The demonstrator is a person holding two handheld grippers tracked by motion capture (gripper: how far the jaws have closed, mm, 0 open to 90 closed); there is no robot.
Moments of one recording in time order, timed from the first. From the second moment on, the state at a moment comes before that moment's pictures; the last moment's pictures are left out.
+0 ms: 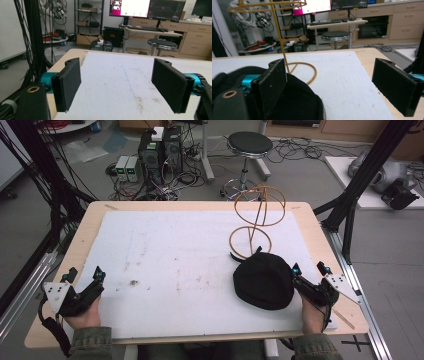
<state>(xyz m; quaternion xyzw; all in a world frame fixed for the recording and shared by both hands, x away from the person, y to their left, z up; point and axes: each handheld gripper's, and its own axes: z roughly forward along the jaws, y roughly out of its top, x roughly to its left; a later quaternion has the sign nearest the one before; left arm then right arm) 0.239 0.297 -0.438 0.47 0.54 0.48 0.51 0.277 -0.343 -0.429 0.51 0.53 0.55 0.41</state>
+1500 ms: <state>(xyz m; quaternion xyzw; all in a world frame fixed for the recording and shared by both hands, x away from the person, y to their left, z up) 0.242 0.299 -0.440 0.48 0.54 0.47 0.52 0.284 -0.313 -0.407 0.41 0.71 0.50 0.29</state>
